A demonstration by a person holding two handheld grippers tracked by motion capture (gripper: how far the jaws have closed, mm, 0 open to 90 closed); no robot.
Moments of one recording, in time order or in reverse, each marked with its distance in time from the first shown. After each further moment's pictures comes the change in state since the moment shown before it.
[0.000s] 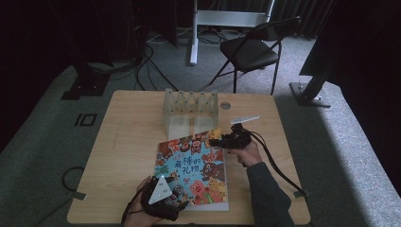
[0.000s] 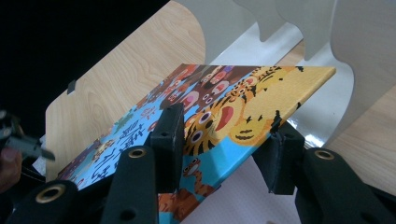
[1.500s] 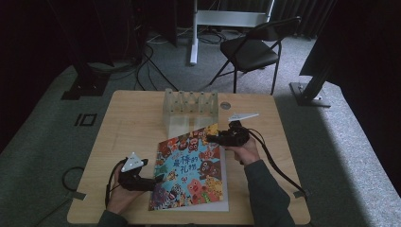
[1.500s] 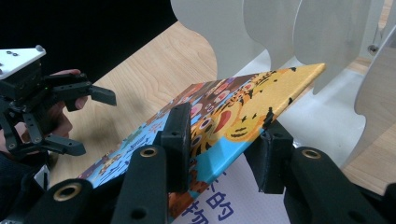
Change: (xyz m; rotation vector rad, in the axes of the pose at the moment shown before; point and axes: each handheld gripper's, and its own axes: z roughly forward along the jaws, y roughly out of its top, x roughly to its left) left arm 0.098 -0.030 -0.009 -0.005 0.080 -0.280; right arm 0.024 0.017 -0.005 -0.043 -0.025 -0.050
